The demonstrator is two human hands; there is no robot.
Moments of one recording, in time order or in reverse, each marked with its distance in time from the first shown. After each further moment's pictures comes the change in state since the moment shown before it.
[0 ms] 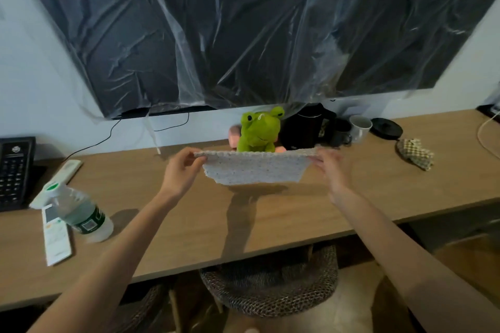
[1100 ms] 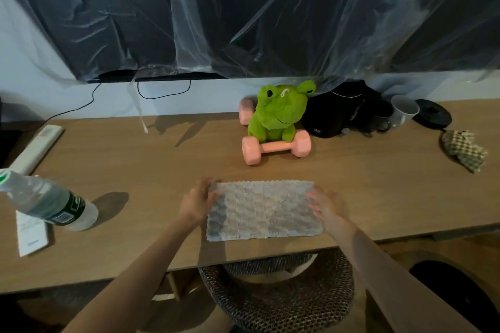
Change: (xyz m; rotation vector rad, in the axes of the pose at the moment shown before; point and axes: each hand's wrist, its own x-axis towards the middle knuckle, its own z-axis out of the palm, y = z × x) left_hand 0.009 -0.144 0.072 0.291 -0.211 -0.346; right_hand 0.064 0.128 0.031 -0.354 -0.045 0.465
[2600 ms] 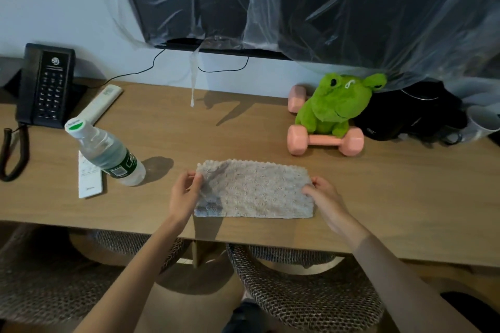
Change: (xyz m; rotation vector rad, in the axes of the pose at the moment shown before) left_hand -0.061 -0.053 -0.058 -0.541 0.311 -0.152; right_hand -0.026 0.004 0.067 -0.351 -0.433 -0.304
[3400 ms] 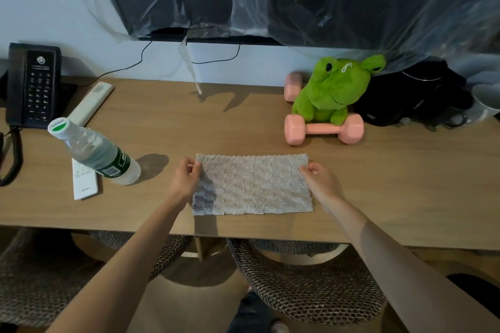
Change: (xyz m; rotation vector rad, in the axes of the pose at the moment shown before) left_hand 0.047 -0.009 0.012 0.222 -0.030 -0.137; right_hand 0.026 0.002 0.003 -0.317 0.178 -0.002
